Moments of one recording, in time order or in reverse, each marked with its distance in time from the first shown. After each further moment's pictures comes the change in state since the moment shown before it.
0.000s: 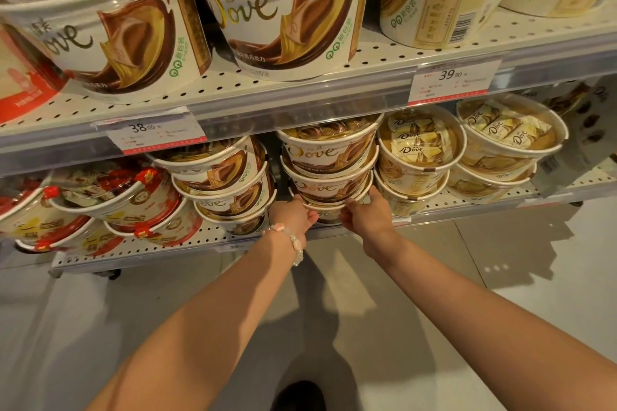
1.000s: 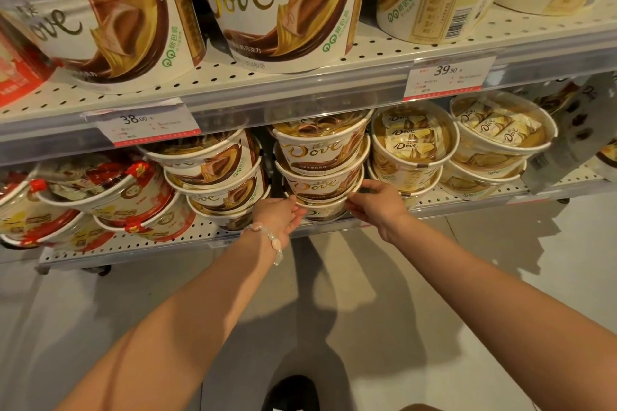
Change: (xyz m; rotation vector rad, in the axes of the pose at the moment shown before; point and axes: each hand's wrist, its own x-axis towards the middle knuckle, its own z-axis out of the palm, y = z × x) left_hand 0.002 0.002 -0.026 0.133 -0.110 0.038; right_hand 0.006 -0.021 -0.030 0.009 -0.145 0.139
